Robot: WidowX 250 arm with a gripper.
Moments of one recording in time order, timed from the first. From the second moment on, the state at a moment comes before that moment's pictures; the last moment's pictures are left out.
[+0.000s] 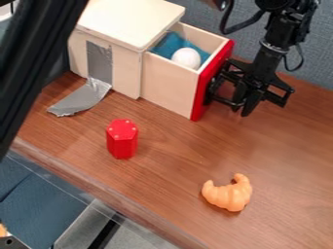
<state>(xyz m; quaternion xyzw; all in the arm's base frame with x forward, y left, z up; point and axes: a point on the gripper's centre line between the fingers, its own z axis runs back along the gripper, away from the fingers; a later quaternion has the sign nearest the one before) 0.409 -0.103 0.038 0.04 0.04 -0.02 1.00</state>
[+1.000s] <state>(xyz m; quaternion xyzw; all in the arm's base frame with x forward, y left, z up) 0.403 -0.127 0.049 0.02 0.06 0.00 1.00</state>
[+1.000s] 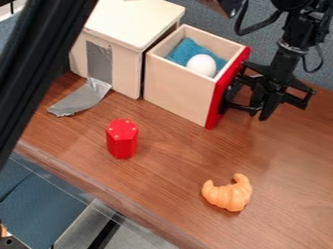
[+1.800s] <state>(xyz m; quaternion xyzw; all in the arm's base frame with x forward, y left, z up) 0.403 -0.129 0.051 0.03 0.07 0.01 1.00</state>
